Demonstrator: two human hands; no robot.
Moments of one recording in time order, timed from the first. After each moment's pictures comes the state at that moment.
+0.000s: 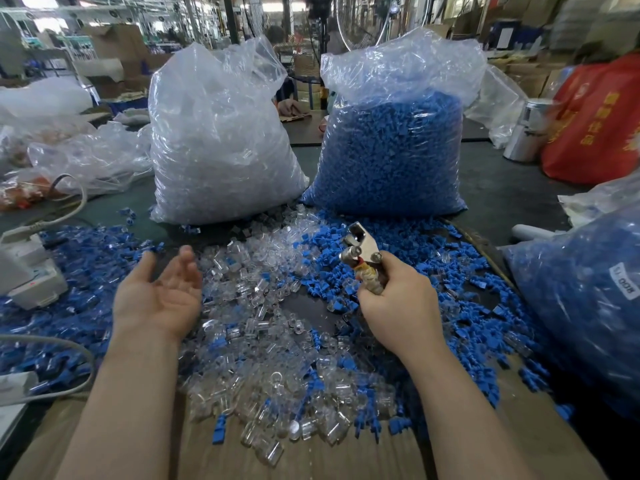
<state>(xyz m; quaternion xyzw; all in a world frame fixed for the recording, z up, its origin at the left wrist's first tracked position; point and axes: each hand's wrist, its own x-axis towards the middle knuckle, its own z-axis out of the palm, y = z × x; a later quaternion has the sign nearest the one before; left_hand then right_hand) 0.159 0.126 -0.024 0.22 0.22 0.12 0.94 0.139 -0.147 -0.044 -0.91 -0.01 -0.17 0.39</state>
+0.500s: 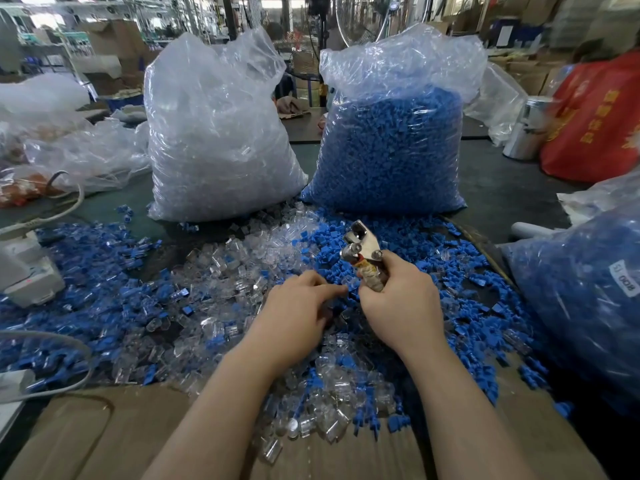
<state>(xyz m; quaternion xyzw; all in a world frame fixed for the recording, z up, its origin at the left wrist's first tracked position) 0.150 0.013 -0.042 0.97 -0.19 0.00 0.17 0.140 -0.146 -0.042 -0.92 0.02 -0.17 0.36</state>
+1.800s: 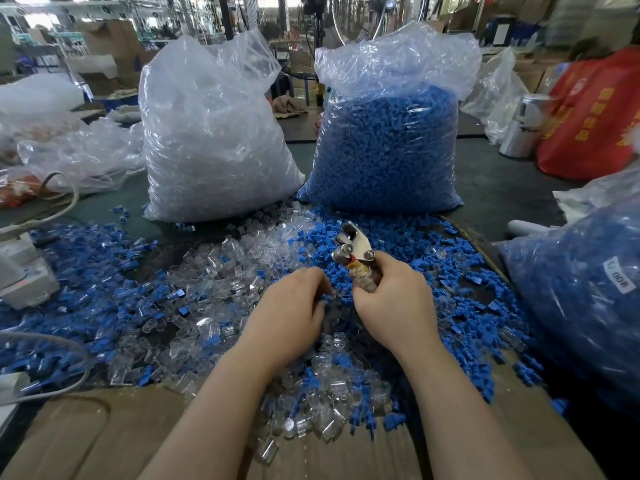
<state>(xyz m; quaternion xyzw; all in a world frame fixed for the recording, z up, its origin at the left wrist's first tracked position) 0.148 0.012 -0.045 0.95 -0.17 0.08 0.24 0.142 -0.145 -0.046 -0.92 0.01 -0.18 0.36</state>
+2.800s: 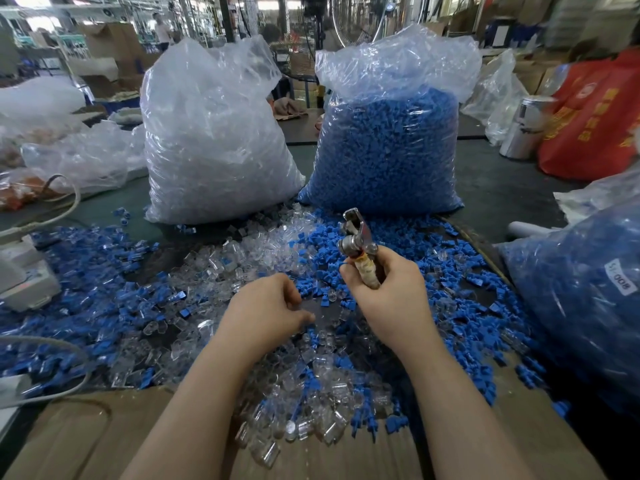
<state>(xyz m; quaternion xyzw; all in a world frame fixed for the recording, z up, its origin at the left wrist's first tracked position) 0.148 0.034 -0.033 0.97 -0.01 -0.02 0.26 0.141 -0.139 -0.040 -0.82 -0.05 -0.18 0.54</state>
